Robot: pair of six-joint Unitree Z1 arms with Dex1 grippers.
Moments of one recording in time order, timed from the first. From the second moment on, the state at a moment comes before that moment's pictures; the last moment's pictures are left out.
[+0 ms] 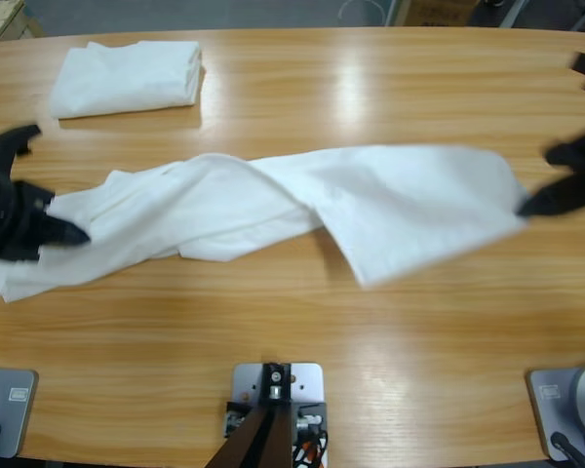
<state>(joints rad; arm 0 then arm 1) -0.80 1.47 -1.05 0.91 -0.06 -0.79 0.57 1.37 -1.24 1.16 0.29 0.44</state>
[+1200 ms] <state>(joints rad) -0.88 1.25 -1.08 1.18 -0.06 -1.04 0.69 1.45 -1.27 1.07 0.27 0.38</state>
